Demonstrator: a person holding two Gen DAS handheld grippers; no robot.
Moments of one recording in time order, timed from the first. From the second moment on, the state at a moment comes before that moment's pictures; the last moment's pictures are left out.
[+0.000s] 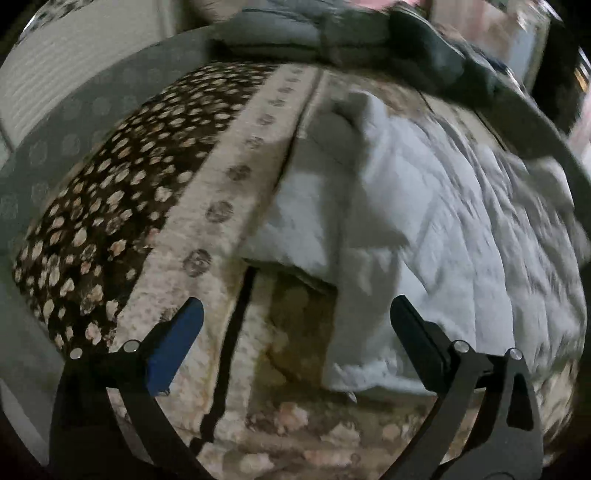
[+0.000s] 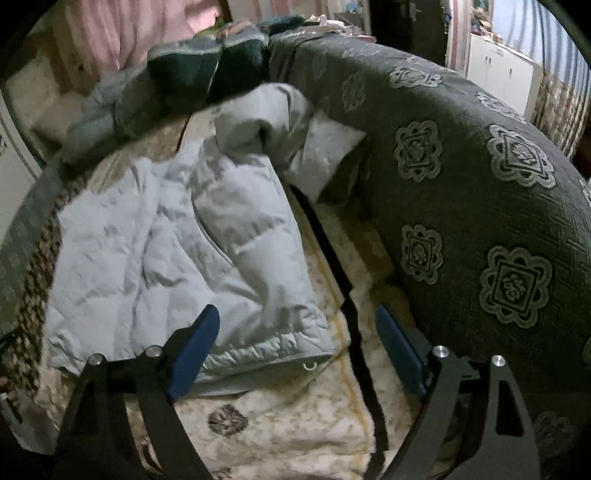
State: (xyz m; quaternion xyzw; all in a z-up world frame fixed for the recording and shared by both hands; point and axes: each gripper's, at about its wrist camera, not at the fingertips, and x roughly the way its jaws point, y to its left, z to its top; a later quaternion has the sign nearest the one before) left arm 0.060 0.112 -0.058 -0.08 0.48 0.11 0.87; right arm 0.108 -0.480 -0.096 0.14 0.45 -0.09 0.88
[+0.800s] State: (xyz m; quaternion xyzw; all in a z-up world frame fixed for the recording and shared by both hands) left arm 0.161 0.137 -0.209 -0.24 0.58 0.14 0.77; right arm 0.211 -0.453 -0.147 0.13 0.50 -0.05 0.85
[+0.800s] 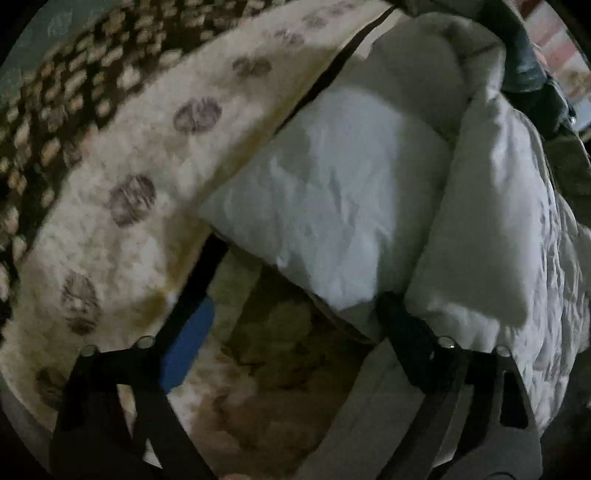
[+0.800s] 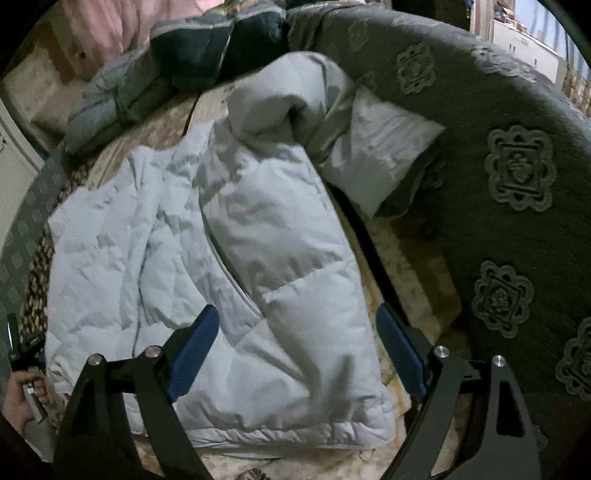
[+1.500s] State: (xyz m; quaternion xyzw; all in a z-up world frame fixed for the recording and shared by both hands) left arm 0.043 0.293 -0.120 -0.37 0.38 0.28 0.80; right arm 0.164 -0.489 -0.112 0.19 0.46 -0.07 0.87
